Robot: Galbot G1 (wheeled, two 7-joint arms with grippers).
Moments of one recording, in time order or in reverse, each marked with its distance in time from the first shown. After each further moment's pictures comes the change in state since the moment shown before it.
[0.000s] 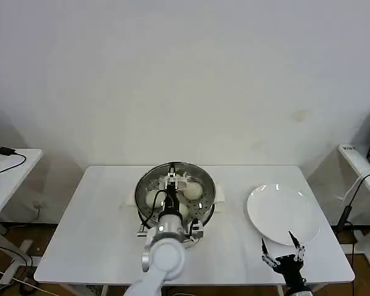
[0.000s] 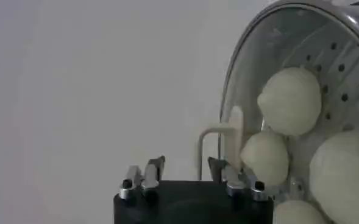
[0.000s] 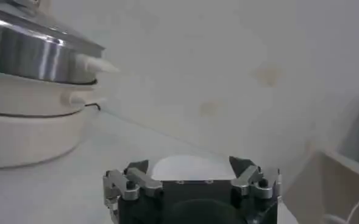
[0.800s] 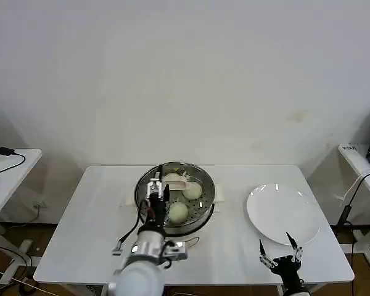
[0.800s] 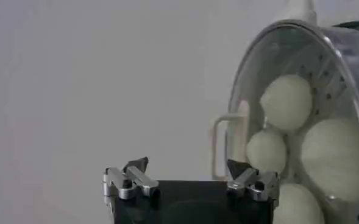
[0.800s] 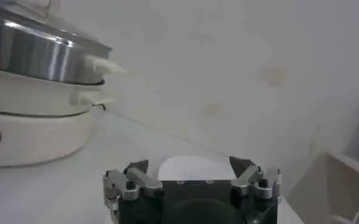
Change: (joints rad) left arm 0.198 0.131 -0.067 -0.320 -0.222 -0.067 -0.099; right arm -0.006 0.000 -0.014 -0.001 -0.001 0.005 0.004
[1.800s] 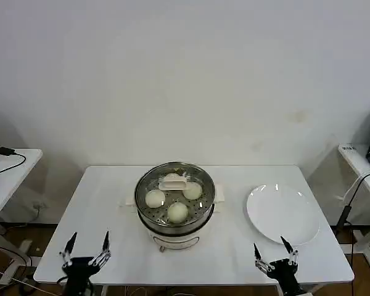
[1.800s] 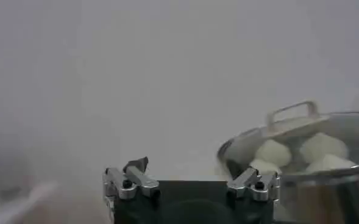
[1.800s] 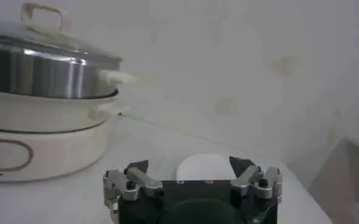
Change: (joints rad) left arm 0.634 0.030 -0.574 0.006 -1.592 -0.565 -0.443; right arm -0.086 -0.093 -0.075 0.120 0.169 -0.161 0.015
